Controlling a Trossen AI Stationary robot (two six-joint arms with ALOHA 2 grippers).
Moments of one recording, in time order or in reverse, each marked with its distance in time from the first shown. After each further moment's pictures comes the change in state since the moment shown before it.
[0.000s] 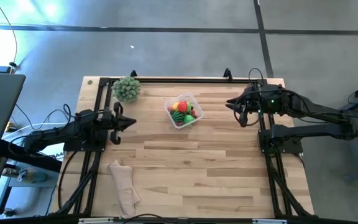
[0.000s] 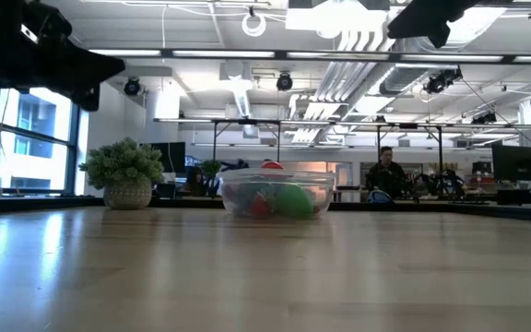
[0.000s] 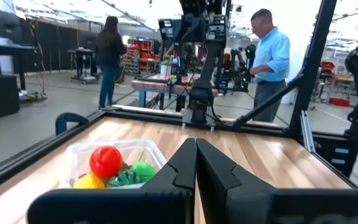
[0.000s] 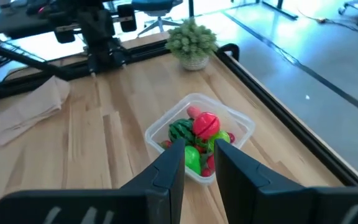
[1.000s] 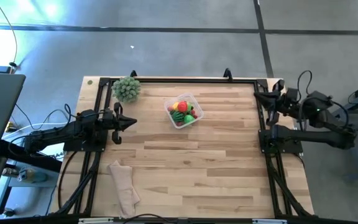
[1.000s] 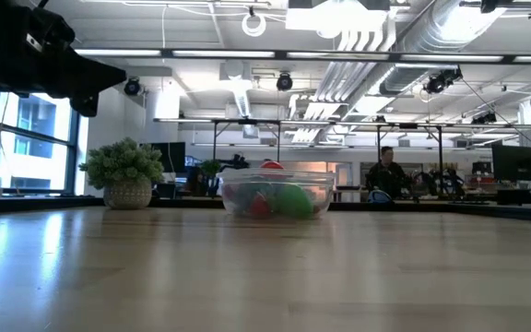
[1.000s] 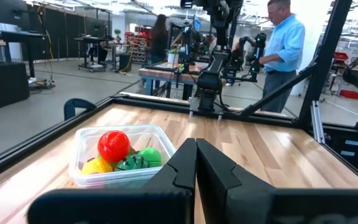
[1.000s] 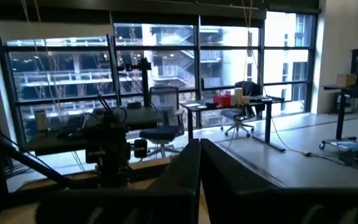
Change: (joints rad) left arm 0.000 0.000 0.000 -0.057 -0.028 0.000; right arm 0.034 -0.475 -0.191 0.310 0.067 -0.127
